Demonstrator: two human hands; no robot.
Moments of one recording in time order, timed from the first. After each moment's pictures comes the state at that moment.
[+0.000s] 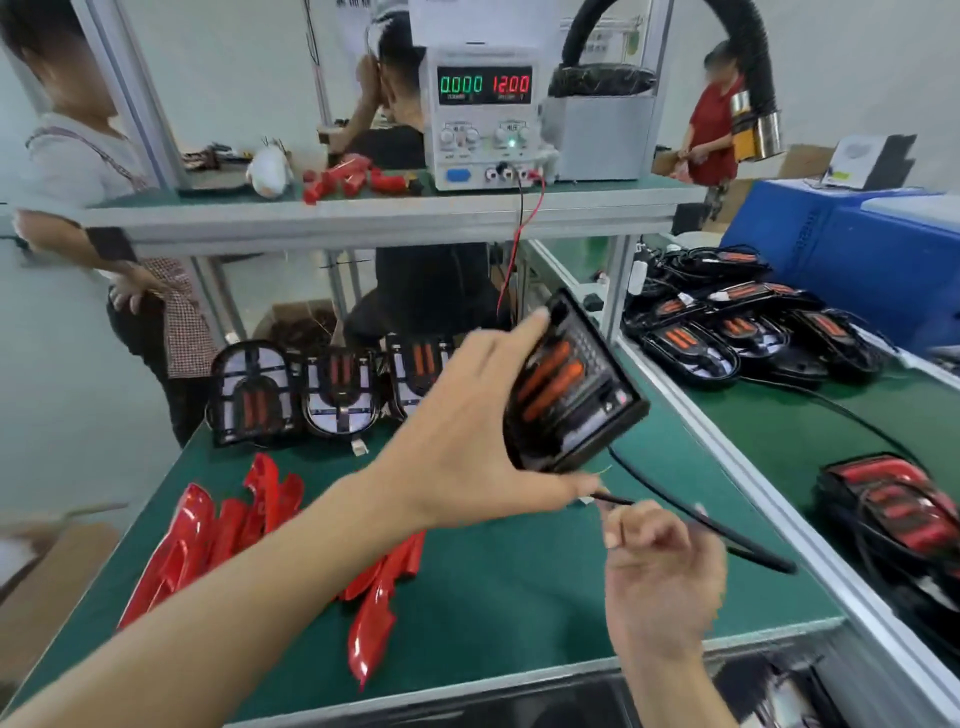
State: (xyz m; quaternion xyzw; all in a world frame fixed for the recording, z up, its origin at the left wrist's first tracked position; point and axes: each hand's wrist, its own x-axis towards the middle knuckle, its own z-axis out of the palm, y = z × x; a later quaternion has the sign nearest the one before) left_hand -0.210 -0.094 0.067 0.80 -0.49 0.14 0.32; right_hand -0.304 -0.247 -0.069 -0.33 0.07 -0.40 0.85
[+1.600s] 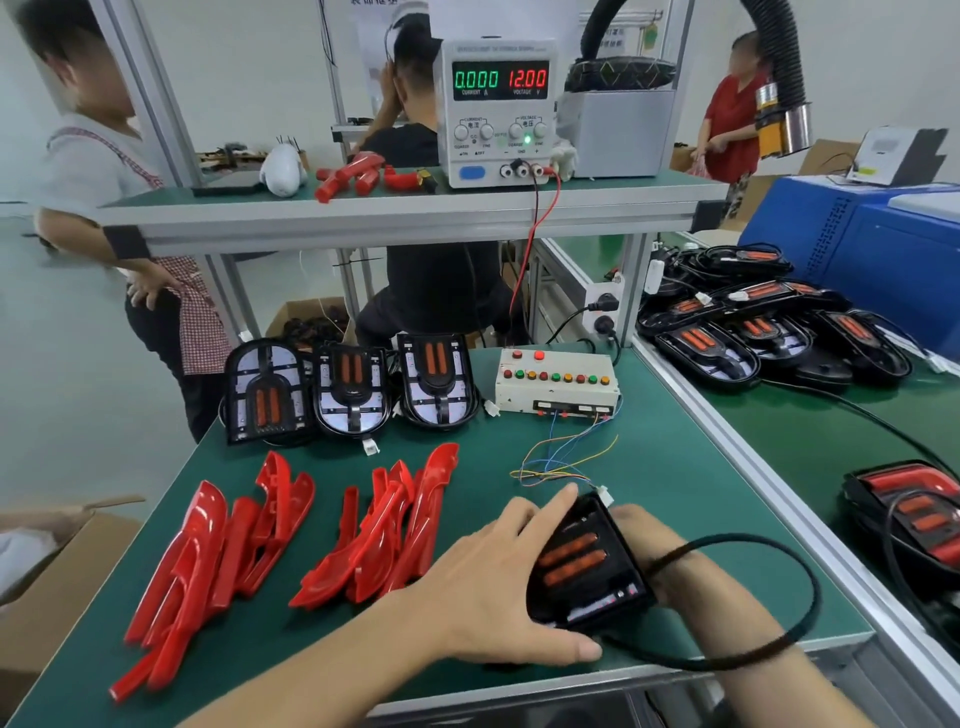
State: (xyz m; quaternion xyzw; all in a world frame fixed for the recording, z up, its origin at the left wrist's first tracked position) left_hand -0.223 -0.094 -0.065 0.86 -0.46 -0.09 0.21; right_hand -0.248 -0.299 -0.091 -0.68 0.24 0.13 0.68
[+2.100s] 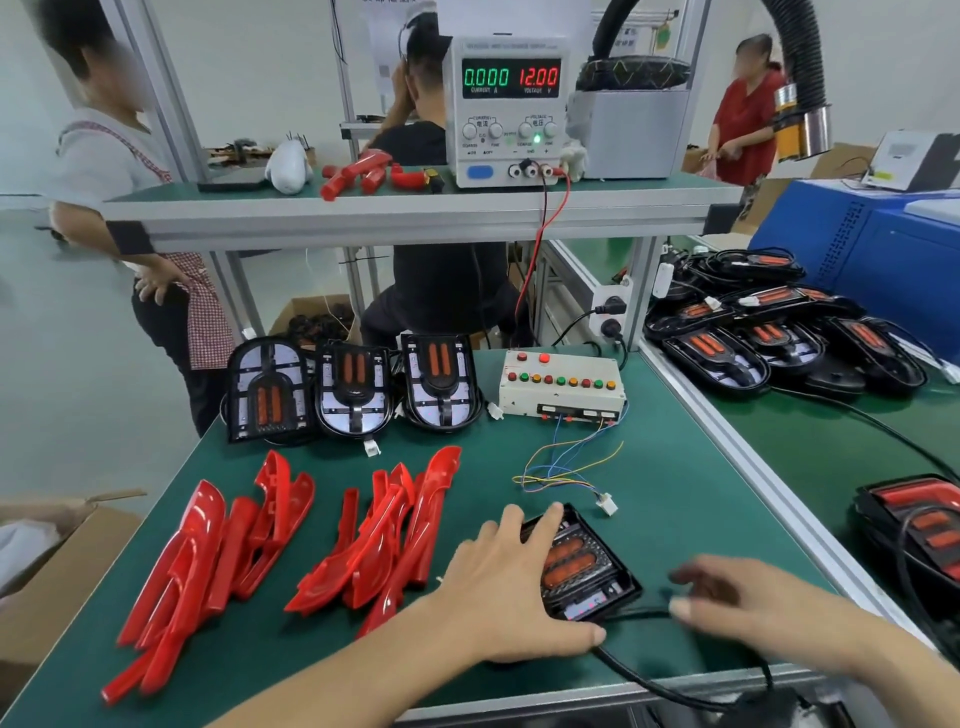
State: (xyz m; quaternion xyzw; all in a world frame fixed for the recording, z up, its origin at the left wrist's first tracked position) left_hand -0.219 -0.120 -0.085 0.93 -0.34 -0.11 0.11; right_hand -0.332 -0.380 -0.053 -0.92 0.13 0.19 0.32
